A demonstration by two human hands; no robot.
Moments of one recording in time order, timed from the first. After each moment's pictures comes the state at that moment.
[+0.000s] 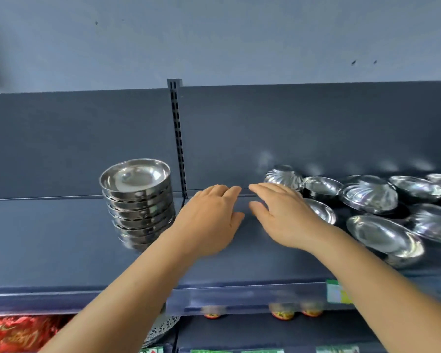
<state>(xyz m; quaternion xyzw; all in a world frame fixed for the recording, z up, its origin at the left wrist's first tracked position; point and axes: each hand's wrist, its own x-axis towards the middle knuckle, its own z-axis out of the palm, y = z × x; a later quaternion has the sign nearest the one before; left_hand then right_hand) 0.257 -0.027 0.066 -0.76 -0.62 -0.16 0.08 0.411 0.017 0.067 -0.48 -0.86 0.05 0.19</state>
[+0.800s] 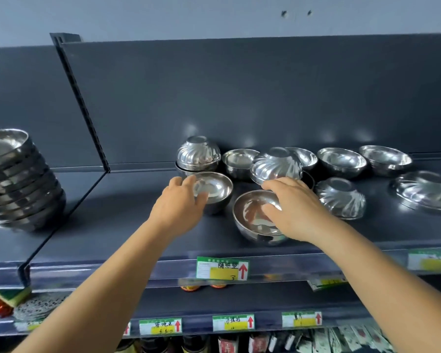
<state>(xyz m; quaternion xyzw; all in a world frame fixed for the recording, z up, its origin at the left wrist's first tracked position) 0.421 0.067 -0.003 -0.61 -0.76 -0.23 -0.04 0.639 0.083 0.028 -0.54 -0.82 0.10 0.12</state>
